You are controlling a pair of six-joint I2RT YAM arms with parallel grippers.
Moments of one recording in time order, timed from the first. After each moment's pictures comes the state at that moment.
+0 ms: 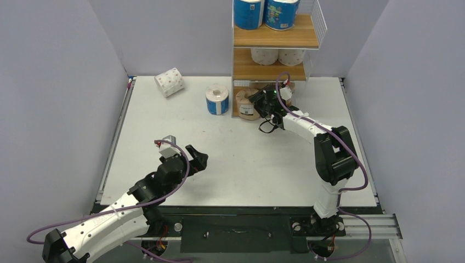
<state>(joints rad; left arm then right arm) -0.82 0.64 0.41 -0.24 -0.49 -0.93 0.43 1.86 1.31 -0.01 0.14 1.17</state>
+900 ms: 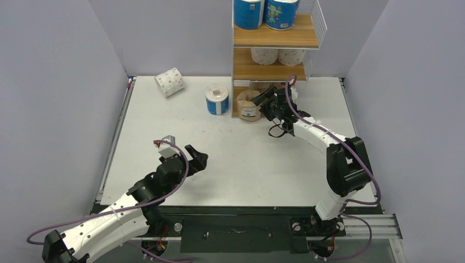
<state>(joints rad) -0.82 0.63 0.41 -0.24 -0.49 -0.93 0.38 1.71 1.16 0.04 0.01 1.07</state>
